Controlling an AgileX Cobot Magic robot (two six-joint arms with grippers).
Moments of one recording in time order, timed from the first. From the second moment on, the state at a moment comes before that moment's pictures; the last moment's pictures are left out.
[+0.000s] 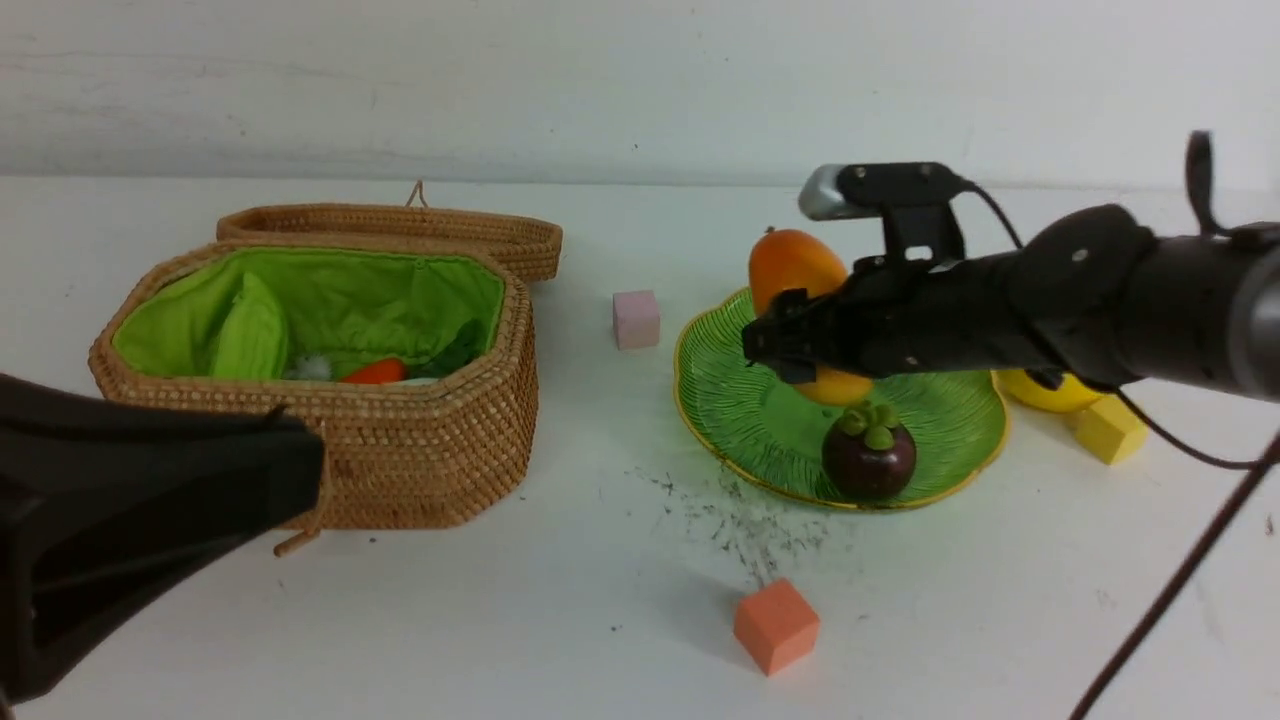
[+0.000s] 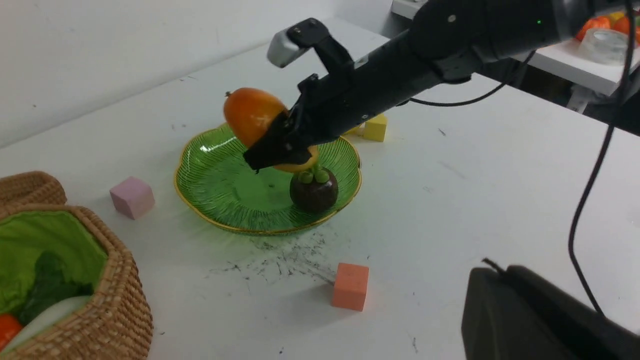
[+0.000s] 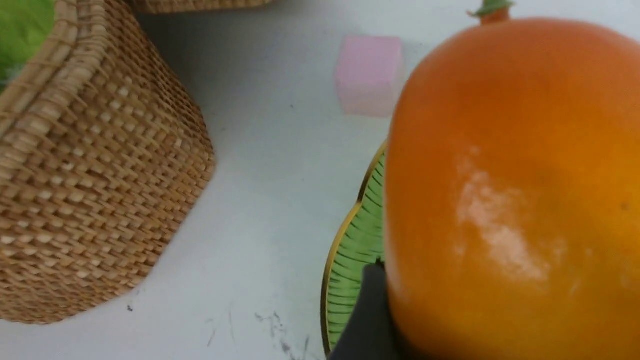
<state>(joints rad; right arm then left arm) 0.35 1.88 -1.27 0.94 0.19 -0.81 -0.72 0.63 -0.87 -0.20 0.61 0.11</state>
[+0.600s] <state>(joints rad) 0.15 1.65 -1.31 0.88 0.57 -0.65 -0.72 0.63 -0.87 -0.21 0.62 0.11</state>
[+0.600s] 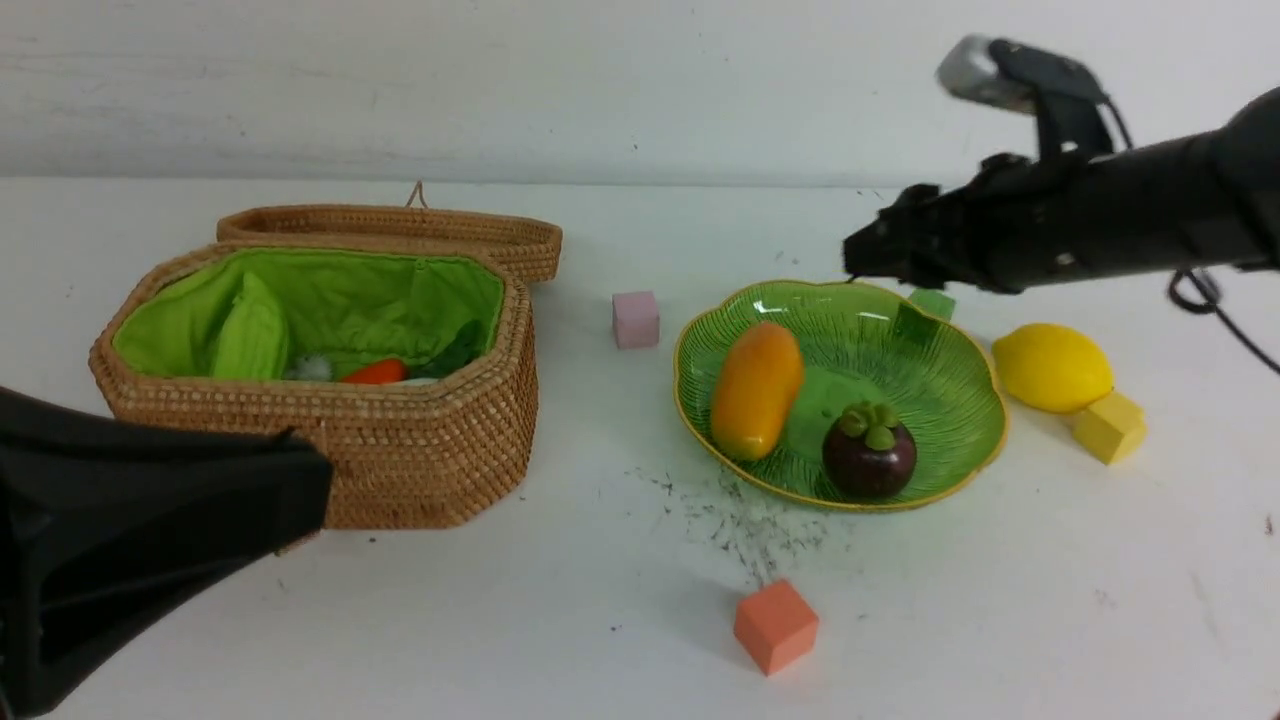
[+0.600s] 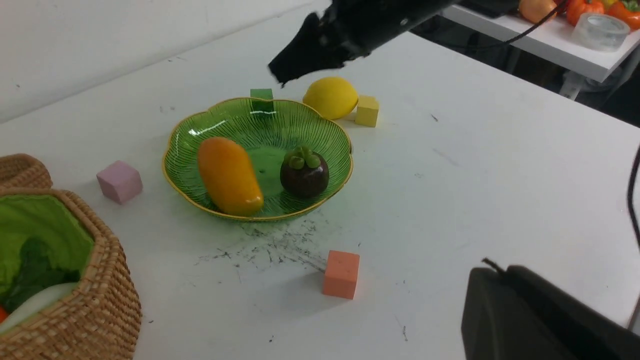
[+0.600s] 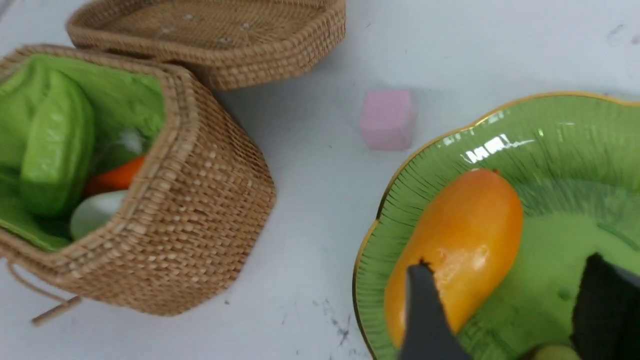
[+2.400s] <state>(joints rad) -0.08 2.37 -2.04 0.22 0.96 -0.67 -0.72 0.63 -0.87 -0.22 0.66 0.11</state>
